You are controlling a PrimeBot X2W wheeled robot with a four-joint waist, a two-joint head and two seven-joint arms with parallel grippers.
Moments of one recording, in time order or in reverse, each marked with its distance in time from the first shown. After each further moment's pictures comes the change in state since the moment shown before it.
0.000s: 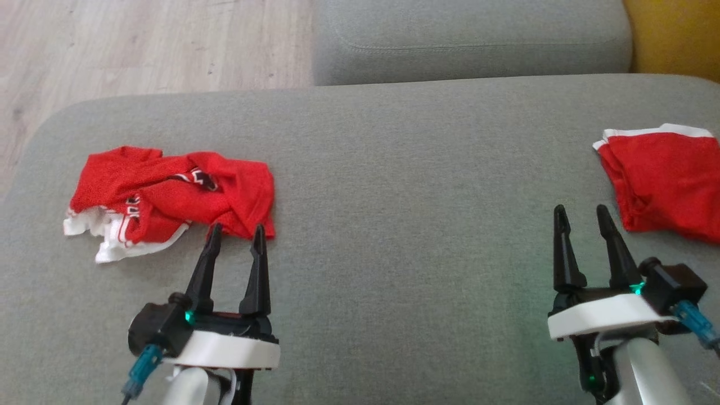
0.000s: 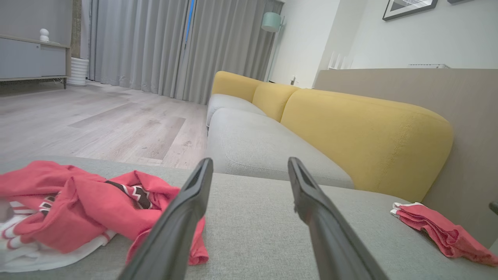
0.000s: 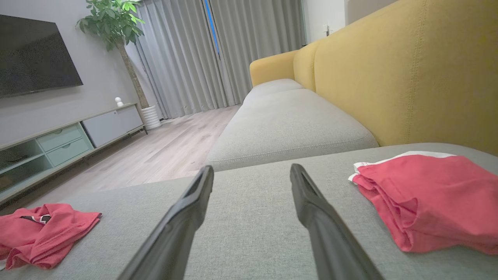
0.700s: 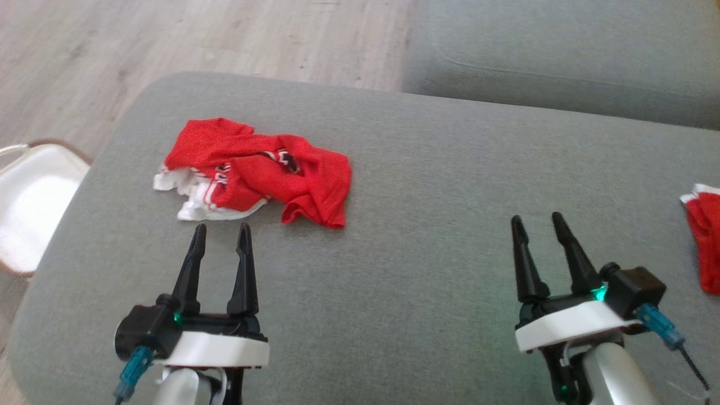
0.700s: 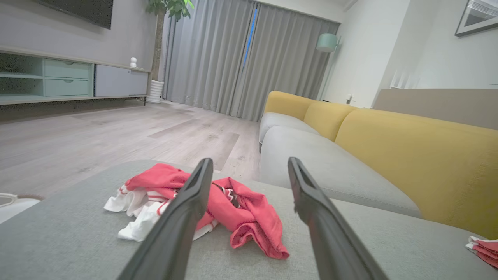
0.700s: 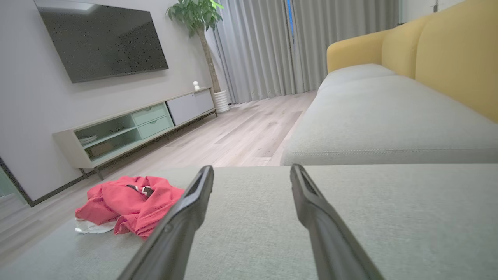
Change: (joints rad) left arm 0.005 0.001 0.038 0.000 0.019 0.015 0.000; right arm 0.004 0.000 0.115 0.002 0.034 0.000 0.000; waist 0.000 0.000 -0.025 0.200
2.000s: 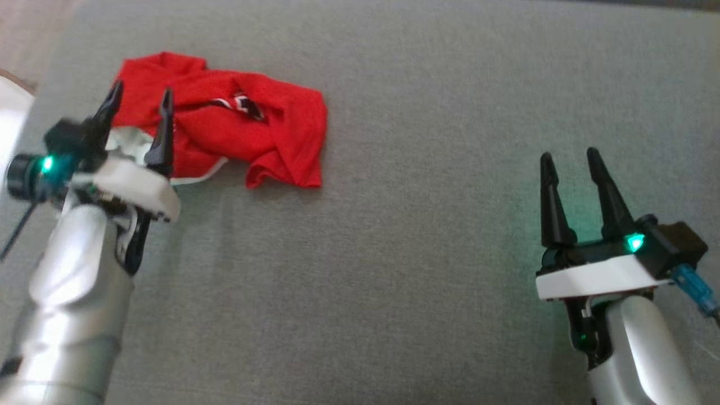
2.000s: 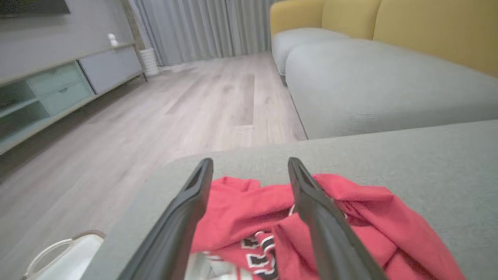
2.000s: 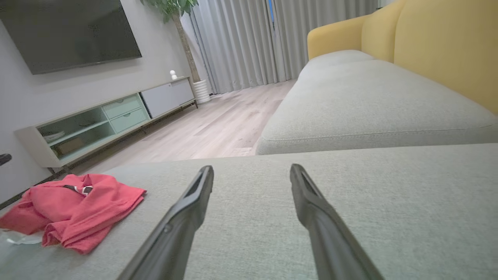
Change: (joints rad) left arm -0.596 0.227 -0.040 0.487 0.051 -0.050 0.135; right arm -0.095 0.000 -0.062 -0.100 -0.073 0.000 0.000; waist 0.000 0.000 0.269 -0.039
